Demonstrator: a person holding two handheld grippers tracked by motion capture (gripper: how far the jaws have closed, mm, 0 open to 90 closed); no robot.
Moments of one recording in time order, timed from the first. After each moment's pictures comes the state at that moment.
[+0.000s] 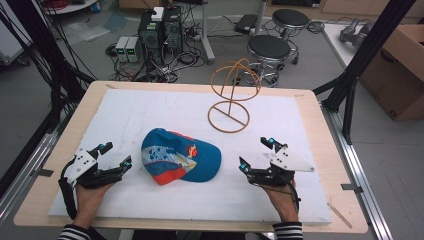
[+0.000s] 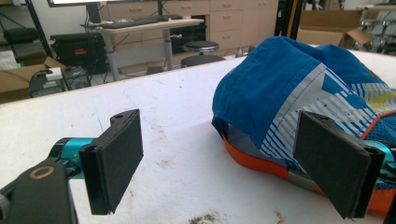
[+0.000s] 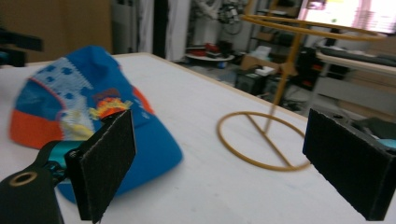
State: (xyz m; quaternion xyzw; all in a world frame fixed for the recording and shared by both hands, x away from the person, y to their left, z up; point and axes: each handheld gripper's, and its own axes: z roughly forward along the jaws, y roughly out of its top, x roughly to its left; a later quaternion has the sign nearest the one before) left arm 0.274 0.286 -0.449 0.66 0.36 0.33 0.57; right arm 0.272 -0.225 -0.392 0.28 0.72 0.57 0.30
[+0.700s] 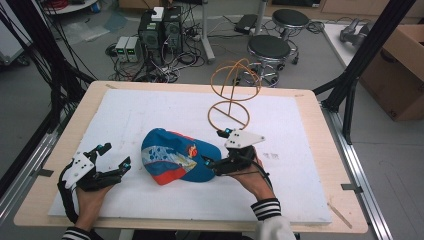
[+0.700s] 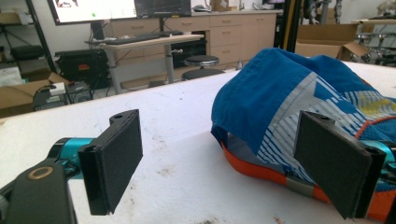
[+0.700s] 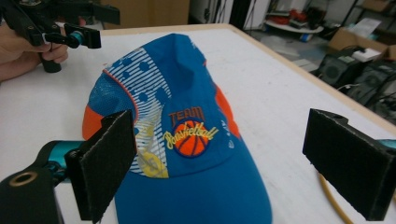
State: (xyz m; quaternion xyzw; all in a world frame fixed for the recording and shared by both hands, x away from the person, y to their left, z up) left arm 0.268 0.286 -0.452 0.65 0.34 0.35 0.59; right arm 0.318 -0.137 -0.377 0.18 0.81 0.53 0.19
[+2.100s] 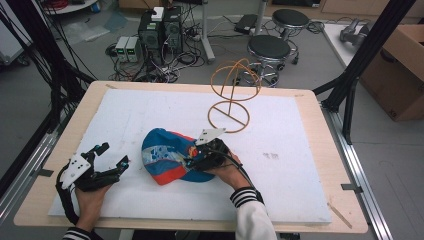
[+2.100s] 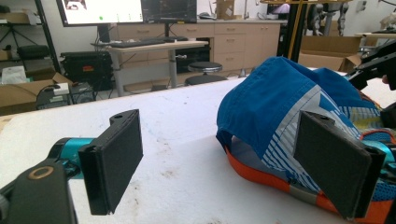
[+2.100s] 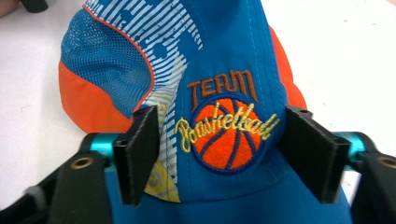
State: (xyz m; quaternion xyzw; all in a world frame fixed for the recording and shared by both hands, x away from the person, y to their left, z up) left arm 0.267 0.291 -0.454 0.63 0.35 0.35 0.60; right arm 0.356 -0.079 -0.421 0.18 0.87 0.44 0.11
